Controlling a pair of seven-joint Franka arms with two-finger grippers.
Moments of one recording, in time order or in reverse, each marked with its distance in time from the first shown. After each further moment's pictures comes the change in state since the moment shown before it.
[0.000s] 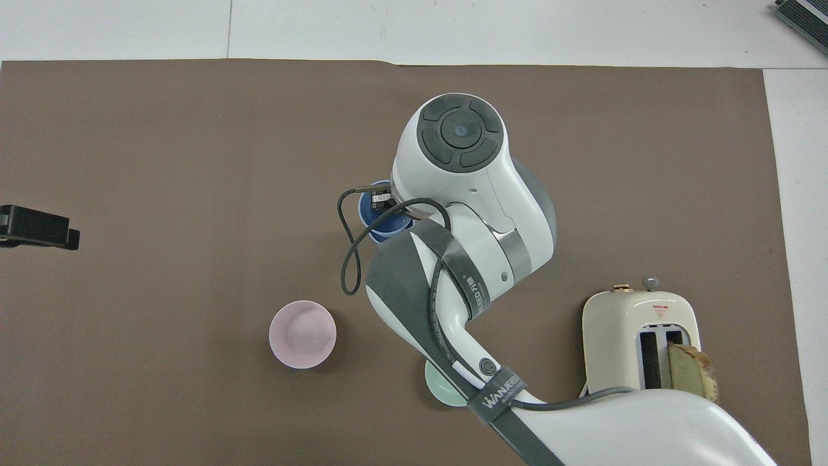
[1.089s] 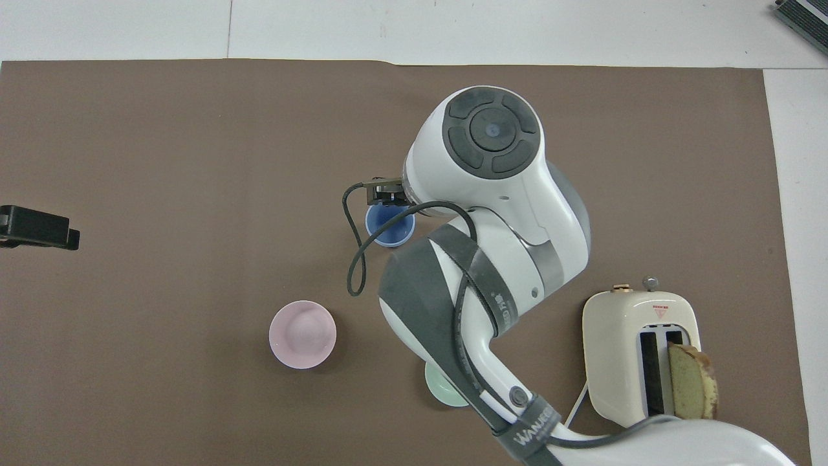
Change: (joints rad) left arm 0.000 0.000 0.000 0.000 0.000 0.000 0.000; right arm -0.012 -0.105 -0.016 -0.012 -0.006 -0.026 0.000
